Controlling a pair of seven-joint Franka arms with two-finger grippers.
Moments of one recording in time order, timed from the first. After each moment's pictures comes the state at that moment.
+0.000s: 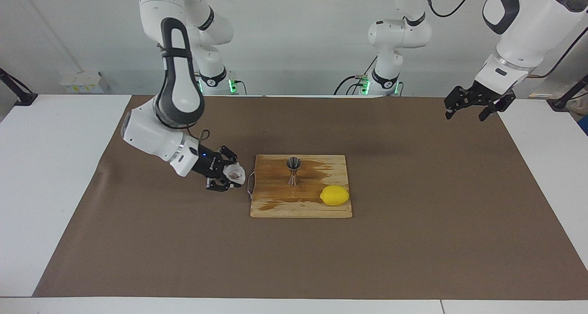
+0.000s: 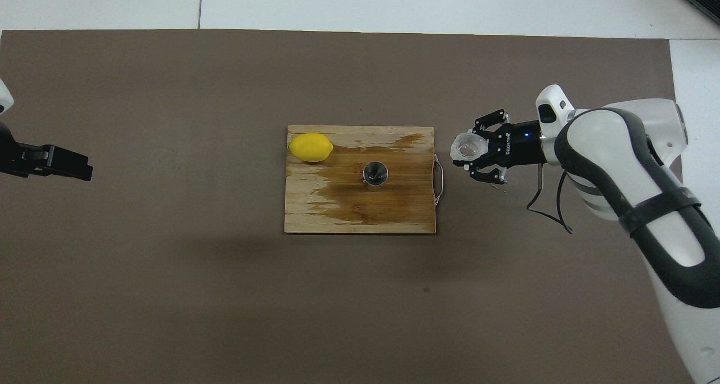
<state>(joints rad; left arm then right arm) -0.09 -0.03 0.08 -1.66 -0.02 1.60 0.10 0.09 0.28 0.05 -1.89 0.82 2.15 -1.69</state>
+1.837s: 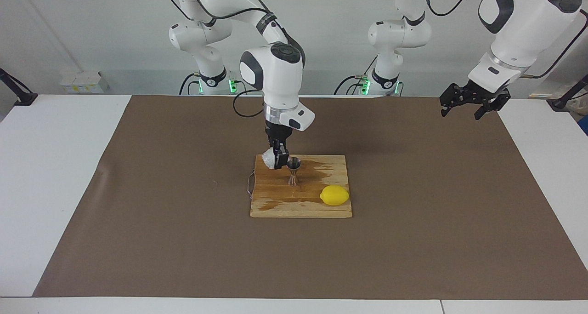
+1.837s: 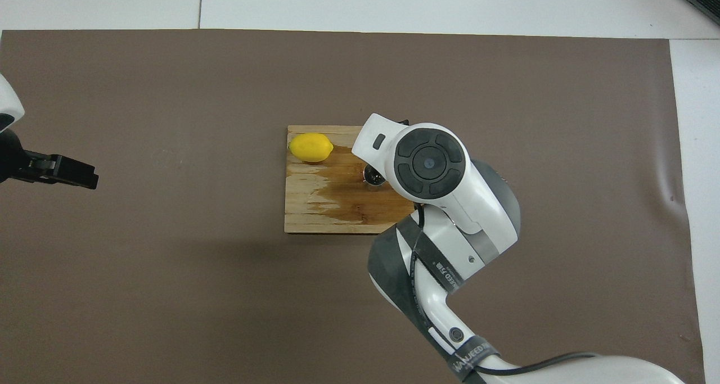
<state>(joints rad) -0.06 -0.04 0.02 -1.68 -0.02 1.59 0.14 0.50 0.26 0.05 -1.74 -0.26 2.13 -1.15</state>
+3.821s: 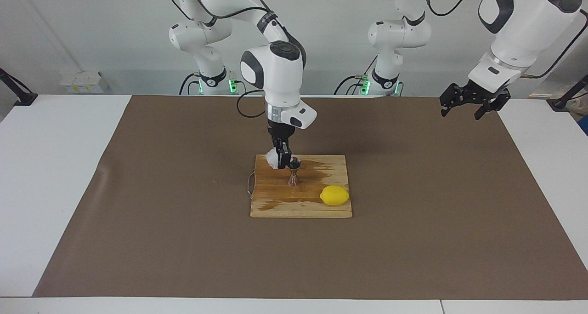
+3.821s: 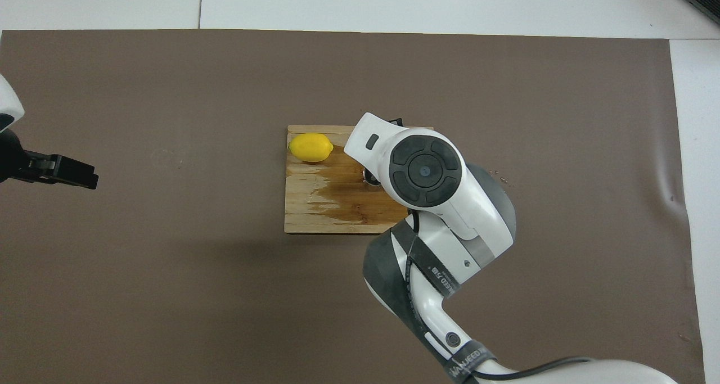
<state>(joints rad) -0.06 -0.04 0.02 -1.68 -0.02 1.59 0.14 0.49 0.26 0.05 -1.74 -0.18 2.18 -1.14</state>
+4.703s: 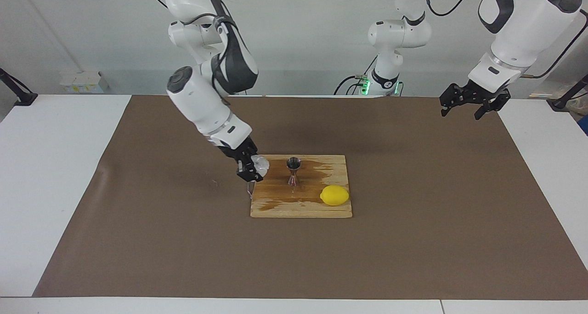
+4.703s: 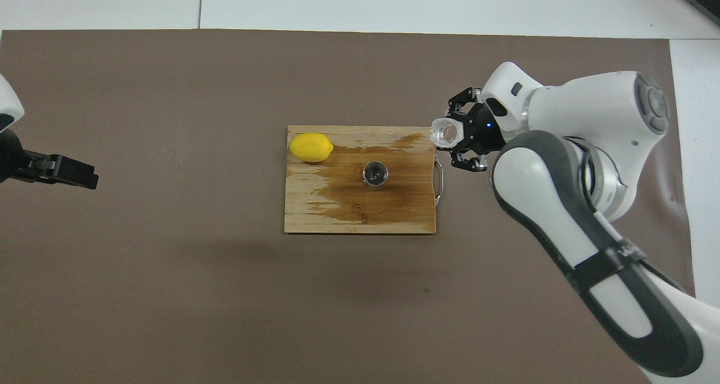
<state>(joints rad) -0.06 -0.04 0.02 -1.68 -0.02 1.59 0.14 0.16 0.23 0.04 -1.86 0.63 2.26 -1.80</state>
